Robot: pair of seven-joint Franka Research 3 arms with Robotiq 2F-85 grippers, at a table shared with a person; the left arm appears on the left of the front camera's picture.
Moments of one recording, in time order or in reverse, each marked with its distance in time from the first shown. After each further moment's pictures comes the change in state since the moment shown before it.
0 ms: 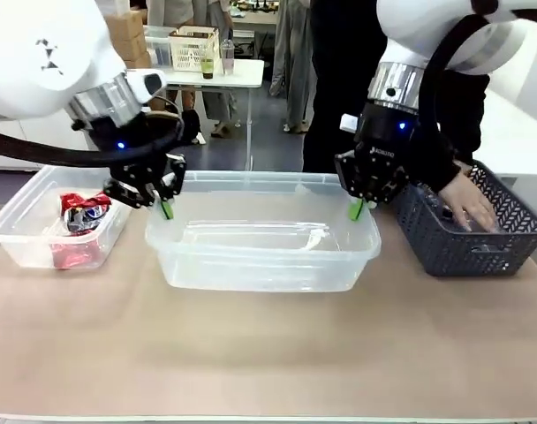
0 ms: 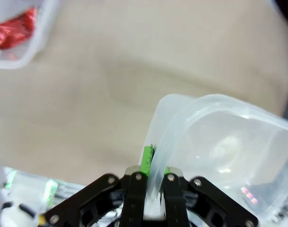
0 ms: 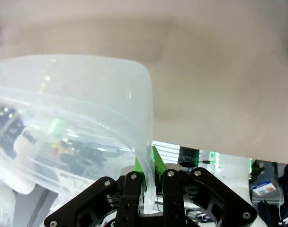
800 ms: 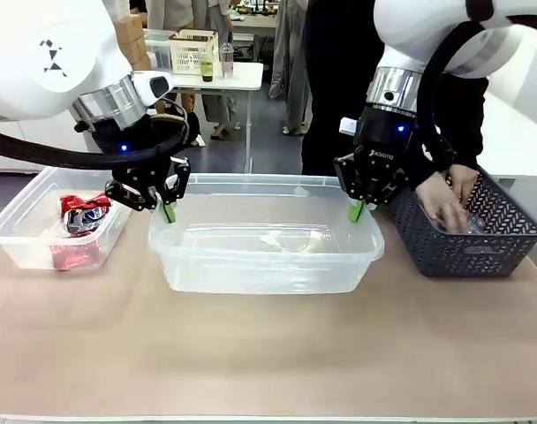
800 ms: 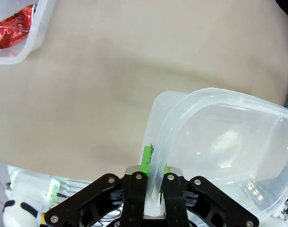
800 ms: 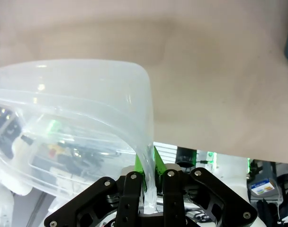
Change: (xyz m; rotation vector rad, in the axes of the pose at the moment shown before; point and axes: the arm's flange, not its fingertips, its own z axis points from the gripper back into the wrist) left arm -0.010 -0.005 0.005 0.012 -0.001 -0.026; right arm -0.002 0.002 0.001 -0.004 -0.005 0.008
